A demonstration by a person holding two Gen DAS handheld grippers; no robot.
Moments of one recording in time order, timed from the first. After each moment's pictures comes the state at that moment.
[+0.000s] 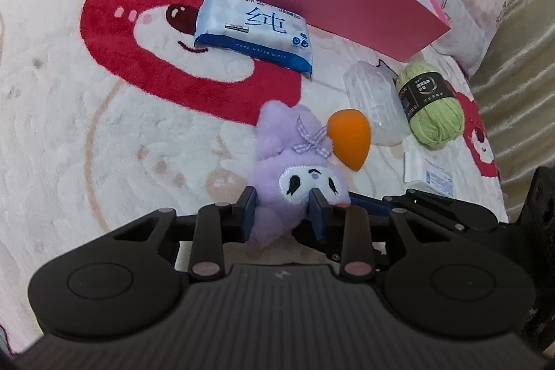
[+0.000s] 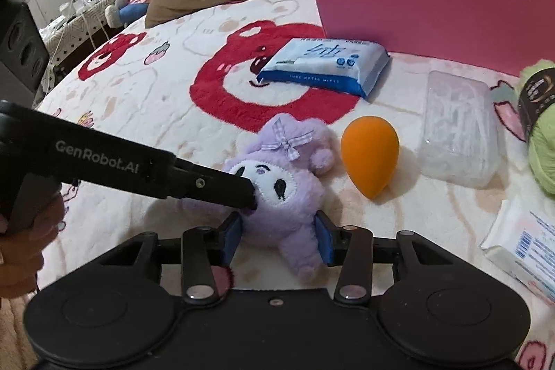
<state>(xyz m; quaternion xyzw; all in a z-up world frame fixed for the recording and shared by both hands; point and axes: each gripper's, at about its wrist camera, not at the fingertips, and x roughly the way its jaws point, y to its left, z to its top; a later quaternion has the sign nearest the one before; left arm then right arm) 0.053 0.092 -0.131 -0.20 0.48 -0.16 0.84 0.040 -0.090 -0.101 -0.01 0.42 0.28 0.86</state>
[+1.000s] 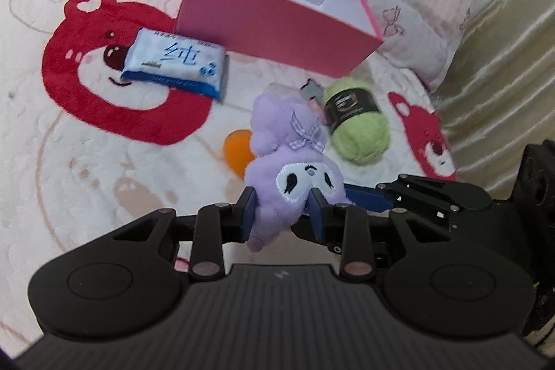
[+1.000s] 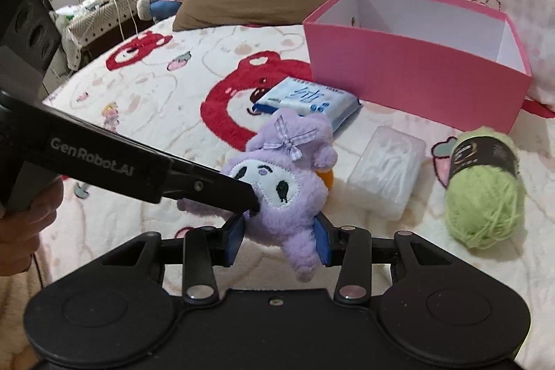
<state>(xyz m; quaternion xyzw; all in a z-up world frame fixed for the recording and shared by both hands) 0.031 0.023 -0.057 -0.20 0.45 -0.17 0.85 0.031 -0.158 -0.033 -0.05 0.40 0.32 0.86</state>
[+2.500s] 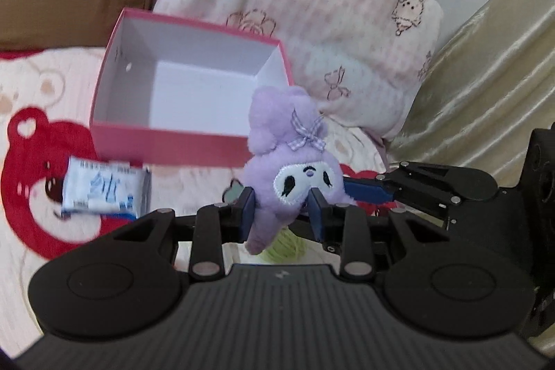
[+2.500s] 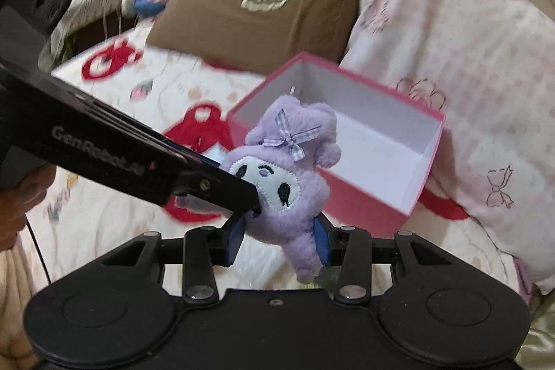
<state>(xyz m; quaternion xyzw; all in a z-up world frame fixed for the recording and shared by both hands) 0.130 -0.028 0.060 -0.19 0.42 -0.20 0.87 0.115 -0.208 0.099 -0.14 0.38 0.28 0.87</state>
